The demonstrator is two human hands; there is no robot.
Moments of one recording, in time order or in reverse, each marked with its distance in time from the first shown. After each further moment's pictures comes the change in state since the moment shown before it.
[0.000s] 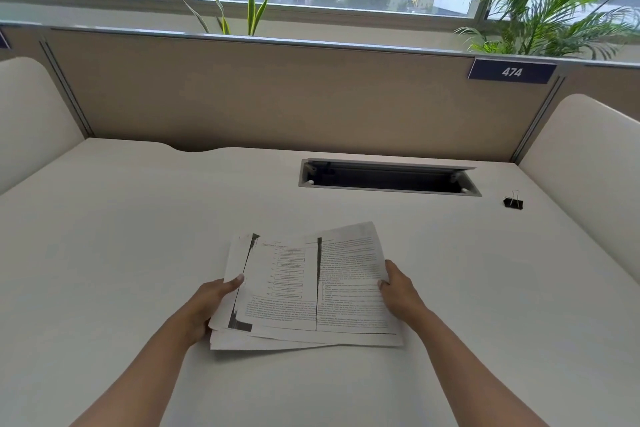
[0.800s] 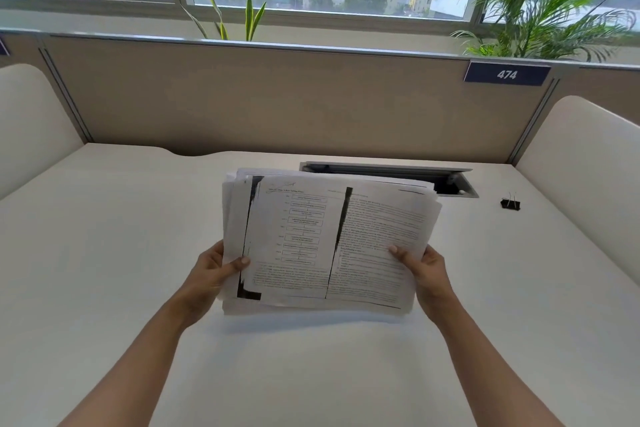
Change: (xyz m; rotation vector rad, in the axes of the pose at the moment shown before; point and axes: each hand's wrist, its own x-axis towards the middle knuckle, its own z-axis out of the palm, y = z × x) left_hand -0.024 0.040 0.010 -0.126 -0.204 0.533; right_hand -0.010 -0.007 -0.041 0.926 0.111 -0.248
